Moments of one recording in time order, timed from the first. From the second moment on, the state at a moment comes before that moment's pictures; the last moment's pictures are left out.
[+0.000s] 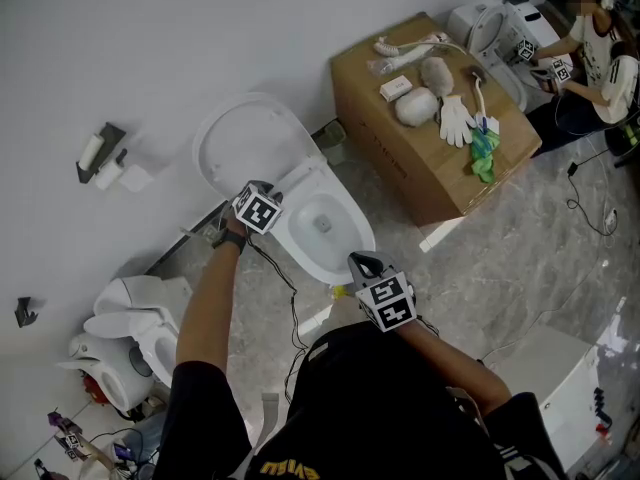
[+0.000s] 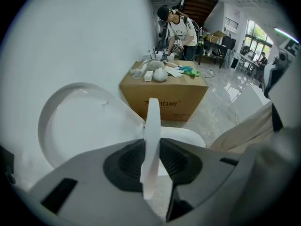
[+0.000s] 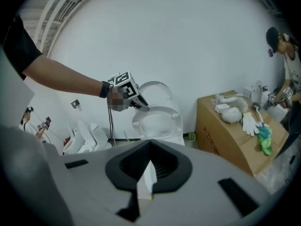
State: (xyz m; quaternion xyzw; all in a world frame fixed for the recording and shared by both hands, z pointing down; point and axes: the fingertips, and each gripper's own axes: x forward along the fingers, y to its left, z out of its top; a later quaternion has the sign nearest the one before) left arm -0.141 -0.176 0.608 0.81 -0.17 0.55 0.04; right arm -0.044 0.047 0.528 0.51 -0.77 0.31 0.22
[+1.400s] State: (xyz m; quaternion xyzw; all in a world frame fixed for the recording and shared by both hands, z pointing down) left arm -0.118 -0.090 0.640 0.84 -0.11 0.52 0.07; right arm -0.043 0.034 0.532 0.52 -0.76 0.31 0.23
